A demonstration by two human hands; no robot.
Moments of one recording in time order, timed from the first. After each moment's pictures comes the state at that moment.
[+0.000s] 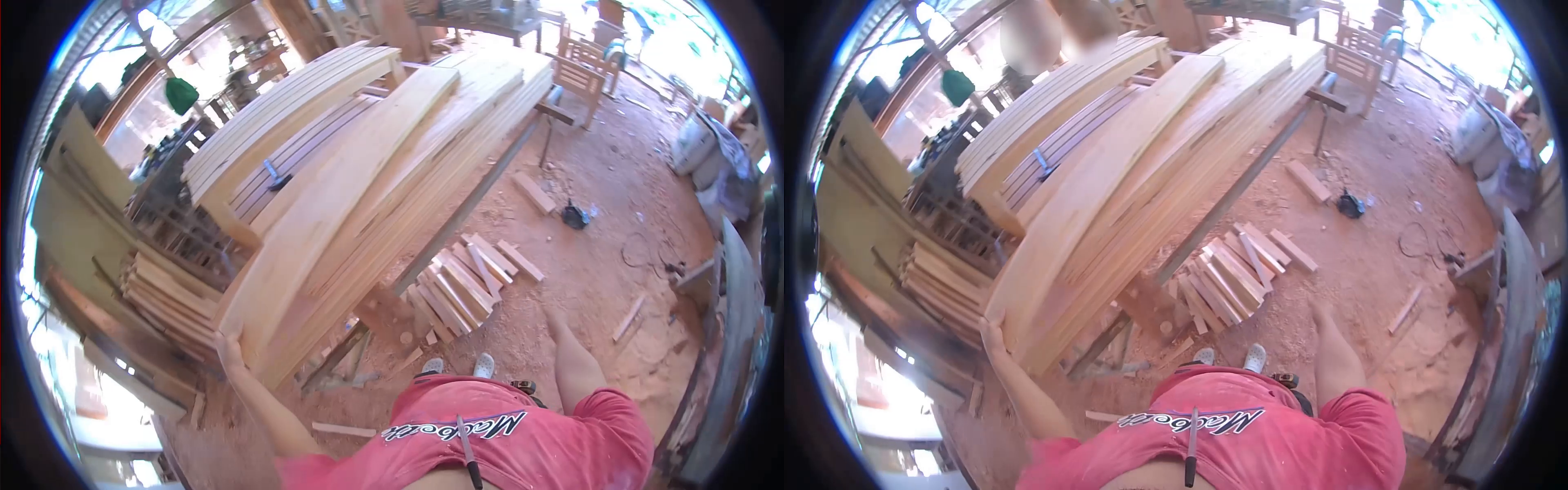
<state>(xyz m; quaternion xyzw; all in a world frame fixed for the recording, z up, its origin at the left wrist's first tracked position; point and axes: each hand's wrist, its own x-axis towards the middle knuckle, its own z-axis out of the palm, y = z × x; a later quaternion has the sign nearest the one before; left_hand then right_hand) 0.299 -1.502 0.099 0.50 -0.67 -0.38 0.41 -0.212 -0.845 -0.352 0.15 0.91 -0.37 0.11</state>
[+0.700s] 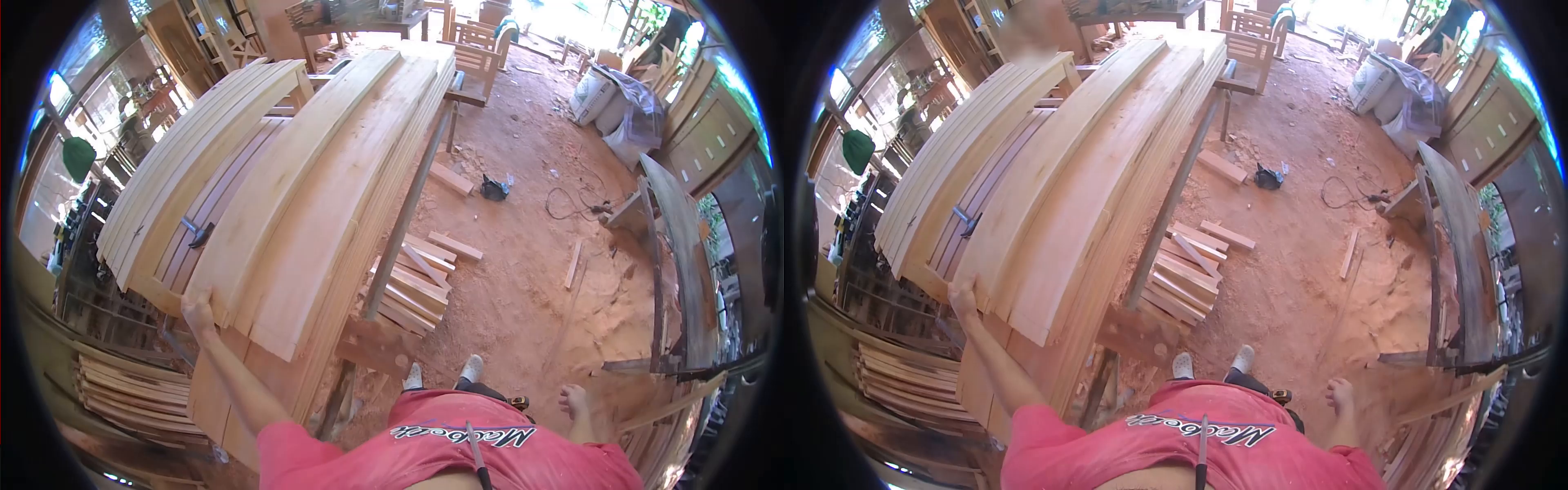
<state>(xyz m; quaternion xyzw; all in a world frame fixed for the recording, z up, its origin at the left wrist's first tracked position) 0.059 -1.640 0.100 0.34 -0.70 -0.50 0.39 0.183 -0.731 -0.100 0.45 0.73 -0.47 0.20</state>
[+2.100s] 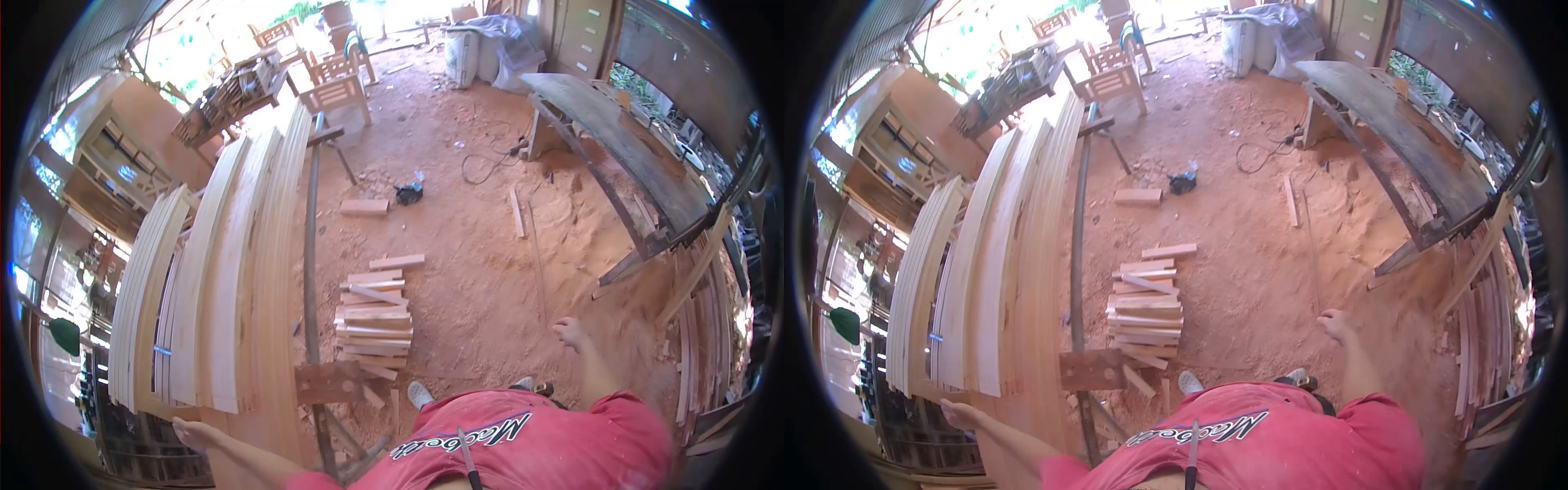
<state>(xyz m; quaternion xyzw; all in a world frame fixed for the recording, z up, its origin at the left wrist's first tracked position) 0.103 -1.549 0.120 0.42 -0.64 -0.35 0.55 0.192 -0.668 -0.124 0.42 0.75 -0.48 0.15</state>
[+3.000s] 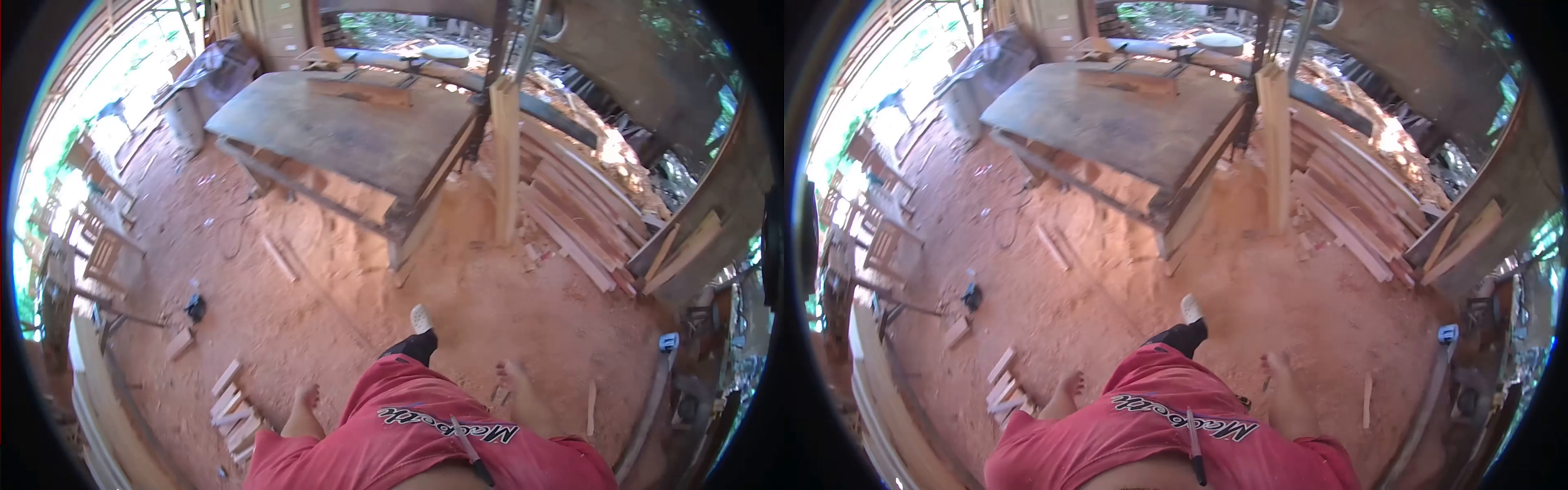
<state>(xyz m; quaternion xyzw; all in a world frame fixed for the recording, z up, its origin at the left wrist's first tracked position) 0.035 -0.716 -0.270 0.08 -0.85 -0.21 -0.49 0.616 -0.438 -0.277 0.76 0.28 -0.58 -0.09</state>
